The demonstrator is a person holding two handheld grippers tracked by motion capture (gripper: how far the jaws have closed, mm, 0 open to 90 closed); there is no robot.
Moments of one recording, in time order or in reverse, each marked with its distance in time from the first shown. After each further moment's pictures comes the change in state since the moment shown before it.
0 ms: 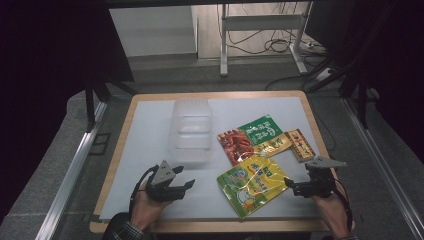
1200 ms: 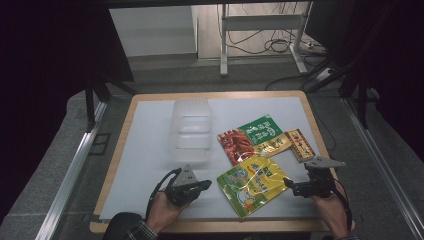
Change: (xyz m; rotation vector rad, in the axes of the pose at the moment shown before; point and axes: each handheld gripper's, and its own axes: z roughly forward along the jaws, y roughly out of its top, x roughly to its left) left arm -0.038 0.022 0.031 0.047 -0.176 0.043; right arm 0.001 0.001 0.001 0.000 0.006 -0.015
